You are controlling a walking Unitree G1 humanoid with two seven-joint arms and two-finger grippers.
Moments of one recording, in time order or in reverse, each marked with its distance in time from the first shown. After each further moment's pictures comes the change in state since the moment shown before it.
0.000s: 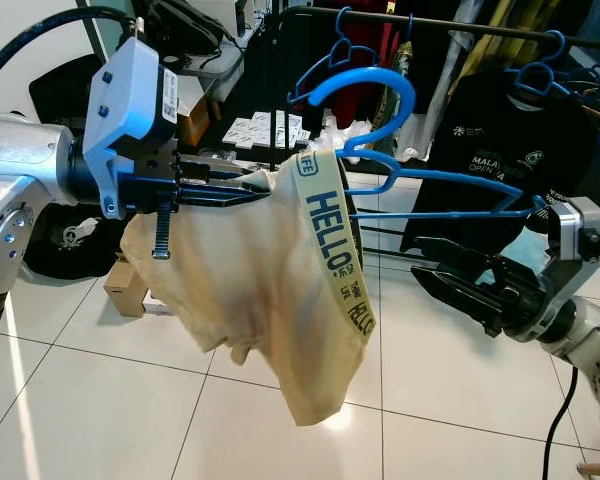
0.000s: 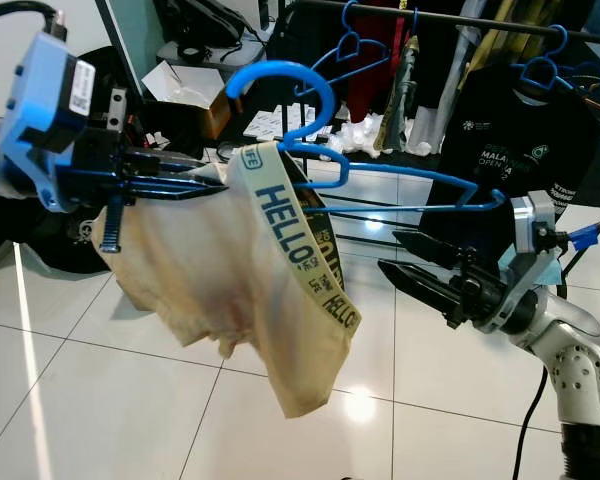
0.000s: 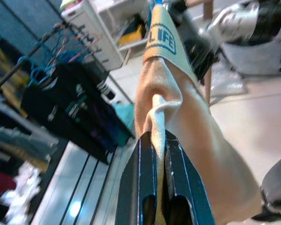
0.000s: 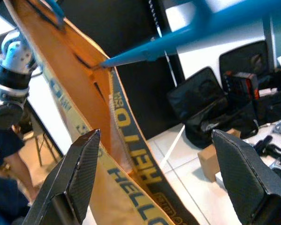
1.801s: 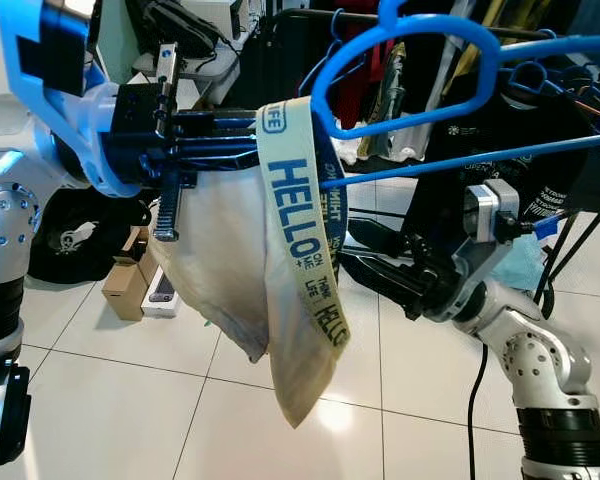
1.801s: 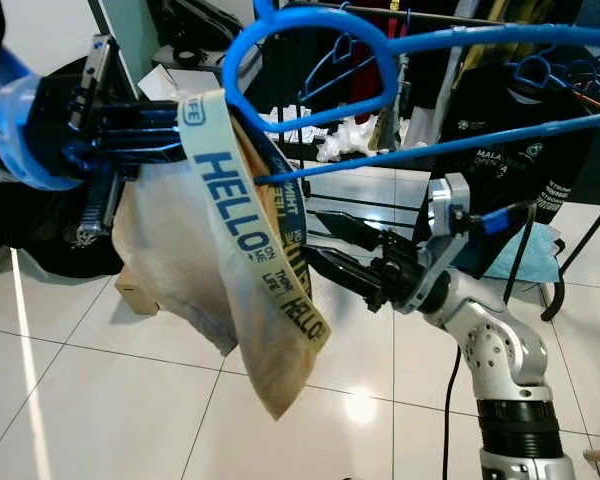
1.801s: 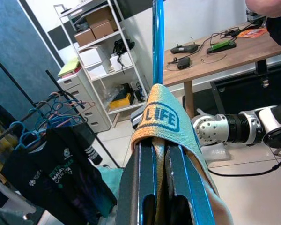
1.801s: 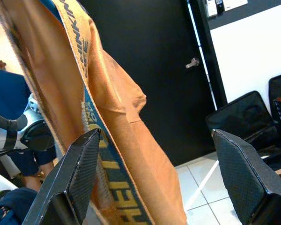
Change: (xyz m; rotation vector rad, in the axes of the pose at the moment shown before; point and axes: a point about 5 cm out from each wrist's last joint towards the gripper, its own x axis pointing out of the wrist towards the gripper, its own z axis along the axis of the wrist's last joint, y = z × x) left arm 0.003 0.005 0.030 -0.079 -0.305 0.002; right arm 0.073 0.019 -0.014 0.031 -0.079 0.199
